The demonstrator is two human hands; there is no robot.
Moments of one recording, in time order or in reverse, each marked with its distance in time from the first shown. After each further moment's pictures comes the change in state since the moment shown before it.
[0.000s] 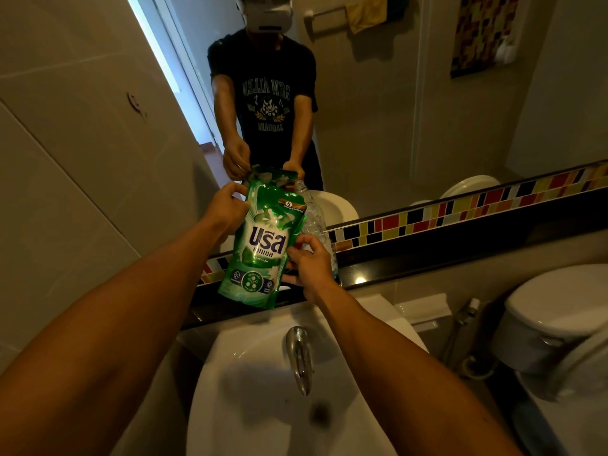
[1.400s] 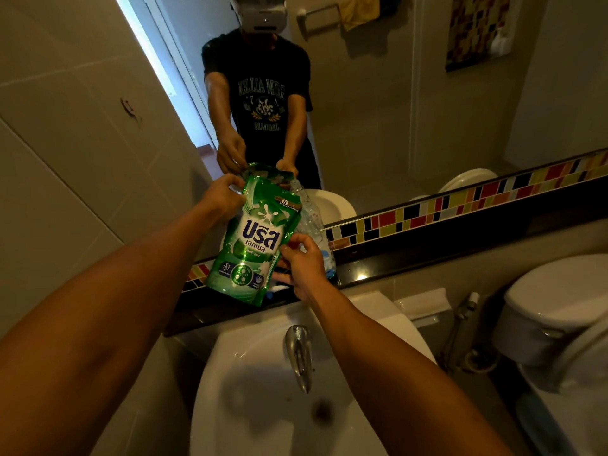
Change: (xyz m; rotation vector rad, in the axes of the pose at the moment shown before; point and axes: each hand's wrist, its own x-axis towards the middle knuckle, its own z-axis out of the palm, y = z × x) left_hand 0.036 0.002 -0.009 0.237 -0.031 -0.012; right_hand 0.005 0.007 0.007 0.083 -0.018 0.029
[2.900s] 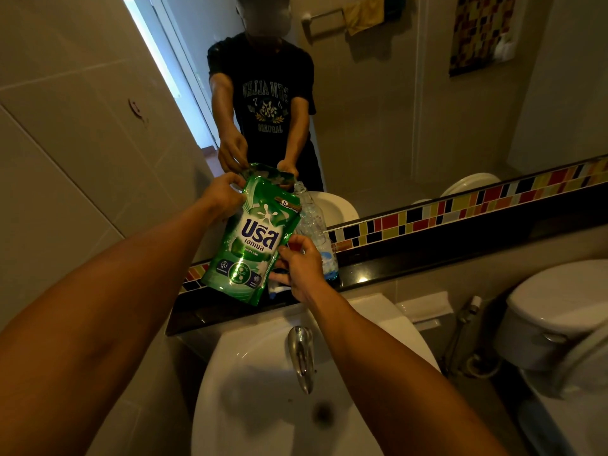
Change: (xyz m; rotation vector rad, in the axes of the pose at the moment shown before) left_hand -0.004 0.008 -0.010 0.018 -0.003 0.004; right_hand -0.007 -0.002 0.010 0.021 -0.004 0.005
